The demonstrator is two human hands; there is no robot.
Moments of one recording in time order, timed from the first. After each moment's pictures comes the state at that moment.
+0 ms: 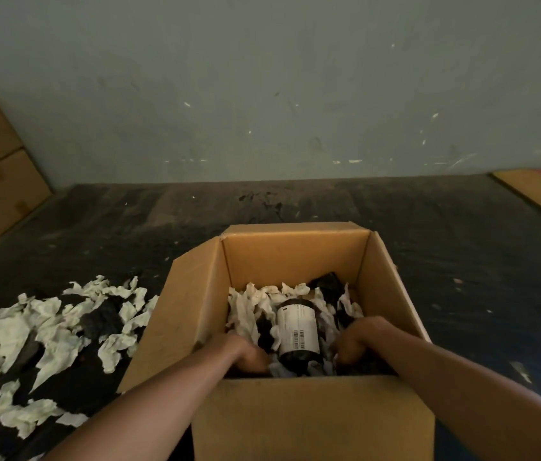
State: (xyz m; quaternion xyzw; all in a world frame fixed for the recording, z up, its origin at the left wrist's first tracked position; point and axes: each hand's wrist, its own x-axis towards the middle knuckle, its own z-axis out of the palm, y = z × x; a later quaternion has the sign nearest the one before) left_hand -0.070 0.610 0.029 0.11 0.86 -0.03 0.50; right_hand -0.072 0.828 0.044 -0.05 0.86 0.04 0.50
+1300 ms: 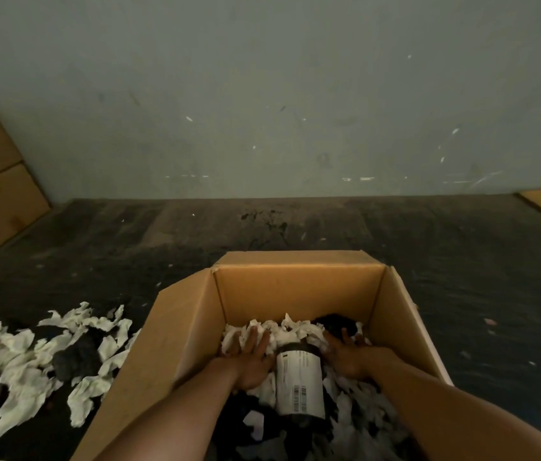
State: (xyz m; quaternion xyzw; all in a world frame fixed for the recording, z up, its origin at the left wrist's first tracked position) left_hand -0.156 0.608 -0.032 0.09 0.94 0.03 0.33; right_hand -0.148 0.850 -0.016 -0.01 0.93 -0.07 0.37
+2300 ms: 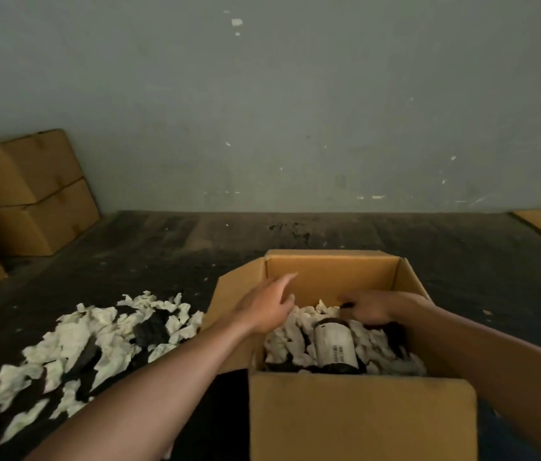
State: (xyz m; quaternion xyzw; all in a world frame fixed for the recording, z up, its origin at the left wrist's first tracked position) left_hand -0.054 0.551 0.135 0.17 0.95 0.27 0.04; right_hand -0.057 0.778 0.152 -0.02 0.95 -0.14 0.28
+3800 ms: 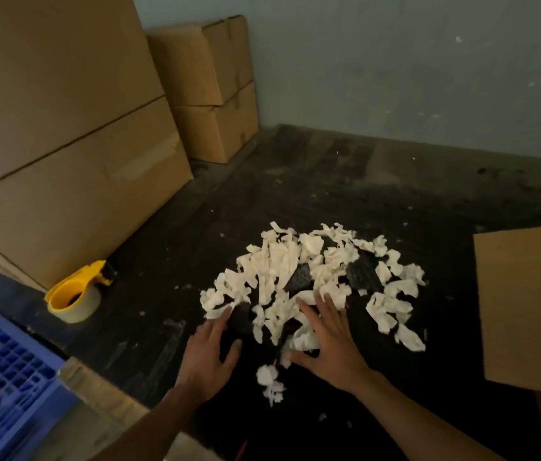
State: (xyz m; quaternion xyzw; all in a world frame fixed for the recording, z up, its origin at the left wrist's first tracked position) left_hand 0.096 0.024 -0.057 -0.14 0.96 0.23 -0.01; right_hand -0.012 0.271 -0.056 -0.31 0.90 -0.28 0.14
